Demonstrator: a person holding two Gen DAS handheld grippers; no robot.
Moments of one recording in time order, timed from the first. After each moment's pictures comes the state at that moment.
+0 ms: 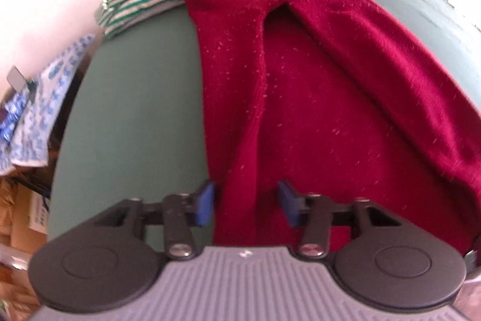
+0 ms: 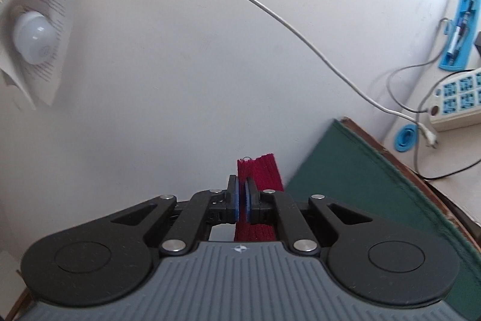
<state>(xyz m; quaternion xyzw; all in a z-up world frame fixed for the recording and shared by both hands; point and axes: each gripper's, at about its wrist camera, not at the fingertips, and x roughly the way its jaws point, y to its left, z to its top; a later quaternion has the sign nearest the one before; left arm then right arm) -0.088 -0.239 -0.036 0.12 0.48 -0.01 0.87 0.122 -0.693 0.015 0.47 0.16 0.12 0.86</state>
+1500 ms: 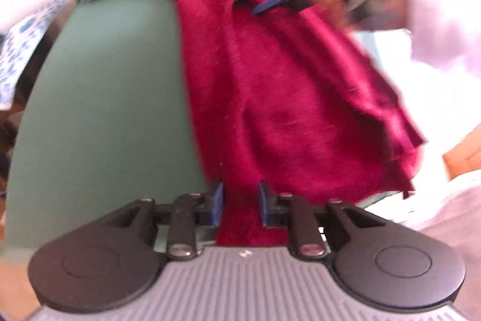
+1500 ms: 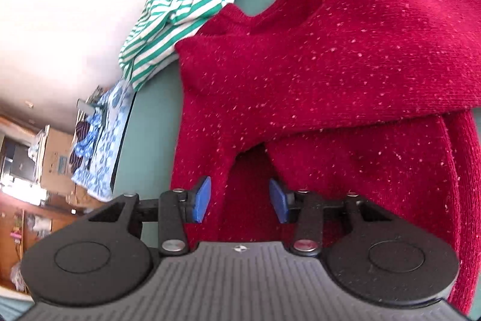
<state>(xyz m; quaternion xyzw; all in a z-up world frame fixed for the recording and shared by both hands) -0.181 -0.197 -0.018 0.00 0.48 -0.14 0.87 0.065 -0.406 -0.067 0.26 0.51 0.24 0.78</state>
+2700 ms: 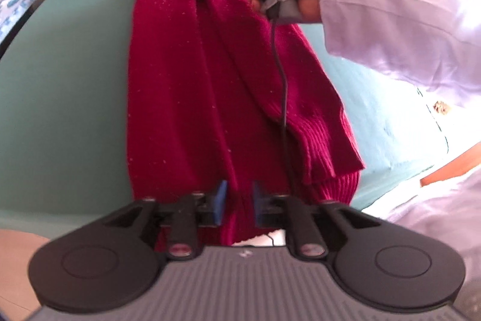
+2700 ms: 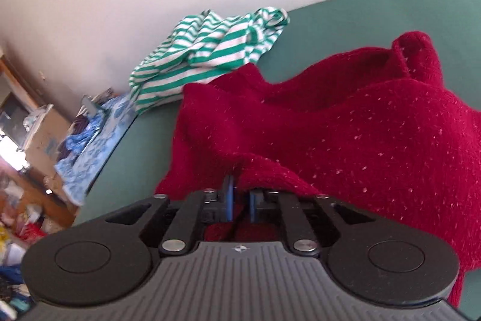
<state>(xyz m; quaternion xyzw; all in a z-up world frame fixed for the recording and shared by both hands) -0.195 -0.297 -0.039 -0.05 0.49 -0.11 0.86 0.111 -0.407 -0.067 0.17 0.40 0.31 0.84</state>
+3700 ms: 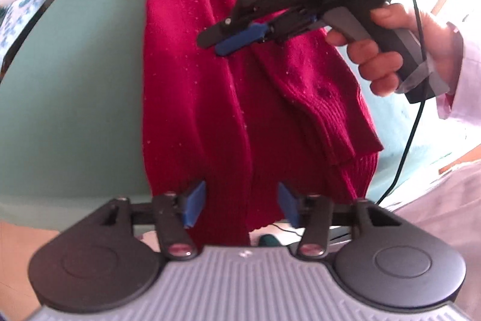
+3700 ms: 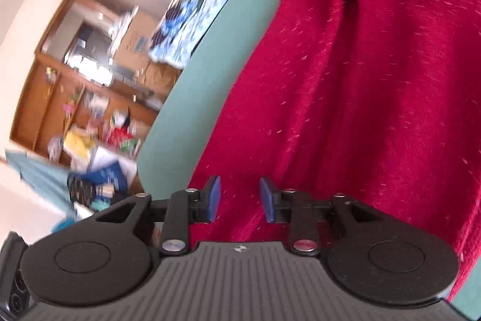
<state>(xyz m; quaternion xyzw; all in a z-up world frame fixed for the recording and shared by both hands) -0.215 -0.311 -0.050 -0.01 0.51 -0.08 0.86 -0.026 -0.421 -0.085 0.17 0.53 0.46 0.69</state>
